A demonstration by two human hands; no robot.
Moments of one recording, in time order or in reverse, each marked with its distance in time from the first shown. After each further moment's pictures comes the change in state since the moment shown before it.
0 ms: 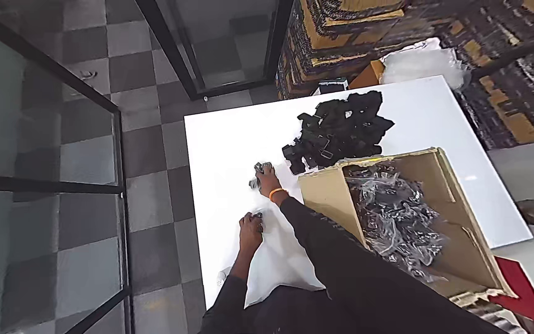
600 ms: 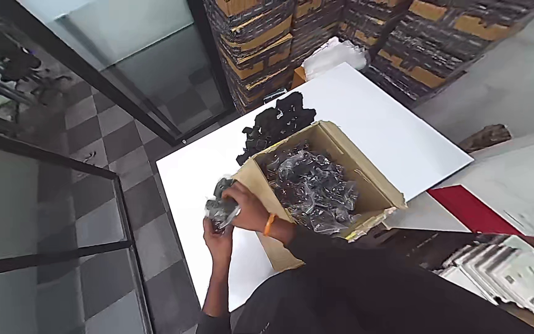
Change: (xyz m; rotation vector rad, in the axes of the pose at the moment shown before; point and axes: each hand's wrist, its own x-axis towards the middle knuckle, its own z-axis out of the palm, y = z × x) left_hand -0.135 0.199 -0.097 -0.799 0.580 0.304; right_hand -0.305 0.025 -0.152 0.705 0.520 -0.457
